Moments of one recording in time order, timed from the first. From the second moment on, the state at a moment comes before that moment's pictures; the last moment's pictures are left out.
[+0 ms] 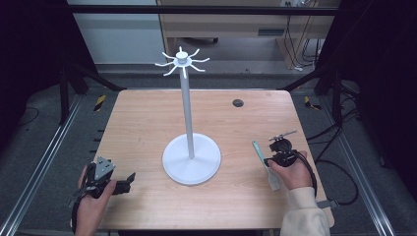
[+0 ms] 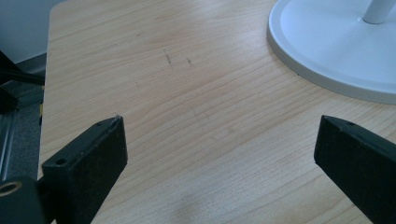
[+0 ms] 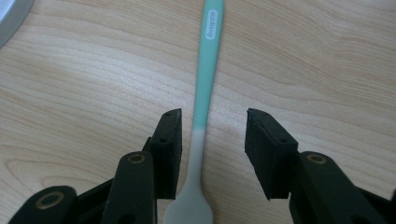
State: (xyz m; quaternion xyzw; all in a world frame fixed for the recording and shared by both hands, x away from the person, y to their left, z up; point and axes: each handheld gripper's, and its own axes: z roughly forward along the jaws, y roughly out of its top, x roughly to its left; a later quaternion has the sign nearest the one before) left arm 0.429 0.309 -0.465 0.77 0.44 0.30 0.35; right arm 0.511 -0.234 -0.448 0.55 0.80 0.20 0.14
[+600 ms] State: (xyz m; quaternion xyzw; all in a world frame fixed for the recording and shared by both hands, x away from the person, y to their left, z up) left arm 0.430 0.305 -0.467 0.77 0.44 0.30 0.35; right arm 0.525 -0.224 -0.463 0.56 0.81 0.17 0.11
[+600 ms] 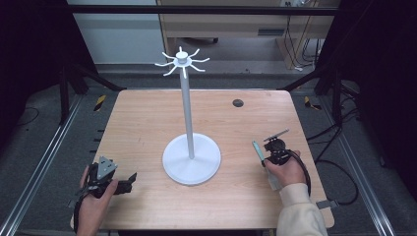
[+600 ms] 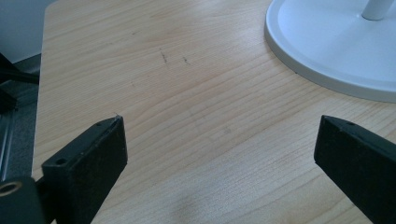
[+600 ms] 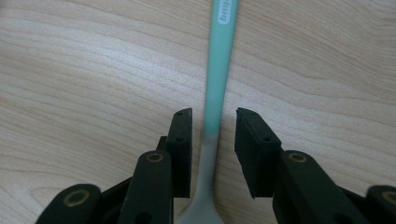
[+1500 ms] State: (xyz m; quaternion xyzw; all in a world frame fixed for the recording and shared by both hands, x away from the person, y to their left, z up) left arm 0.431 0.303 -0.466 0.78 0.44 0.30 0.34; right arm 0.533 -0.220 -0.470 0.56 0.81 0.15 0.09
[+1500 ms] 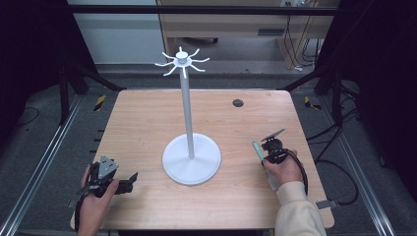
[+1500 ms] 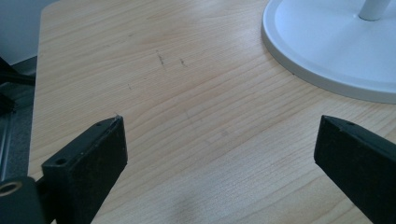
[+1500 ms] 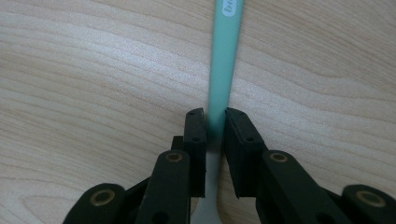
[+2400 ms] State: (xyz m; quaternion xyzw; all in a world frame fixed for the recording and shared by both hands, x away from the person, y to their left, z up) left arm 0.431 0.305 -0.465 0.77 0.44 0.30 0.35; right arm 0.531 -0.222 -0.464 0.56 0.81 0.16 0.10
